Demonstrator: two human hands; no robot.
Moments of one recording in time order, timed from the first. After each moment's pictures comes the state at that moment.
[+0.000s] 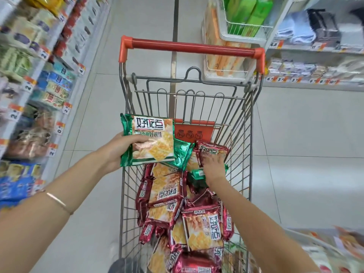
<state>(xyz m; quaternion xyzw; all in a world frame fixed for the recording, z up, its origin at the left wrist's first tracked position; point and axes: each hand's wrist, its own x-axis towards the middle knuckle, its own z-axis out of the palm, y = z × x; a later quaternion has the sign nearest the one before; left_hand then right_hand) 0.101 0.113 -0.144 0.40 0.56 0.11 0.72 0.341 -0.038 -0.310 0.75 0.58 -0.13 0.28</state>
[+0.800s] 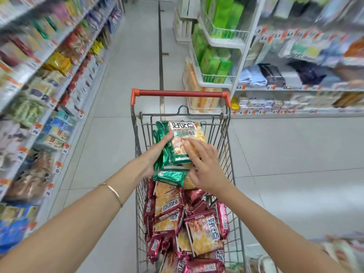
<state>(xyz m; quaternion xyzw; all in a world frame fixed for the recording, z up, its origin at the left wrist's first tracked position) 0.129 0.071 -0.074 0.42 0.50 0.06 0.76 0.279 -0.071 -0.111 0.62 0.71 0.16 -0.28</state>
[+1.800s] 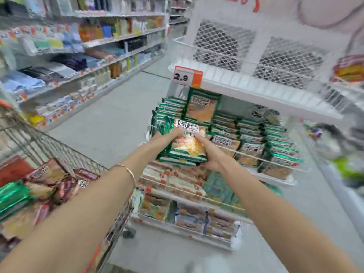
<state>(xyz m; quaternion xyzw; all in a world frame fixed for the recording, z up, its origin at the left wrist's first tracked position) 0.109 -0.405 0.018 0.79 0.03 -0.27 0.55 0.068 -0.584 0.006 0.62 -0.21 -0.14 -0.75</state>
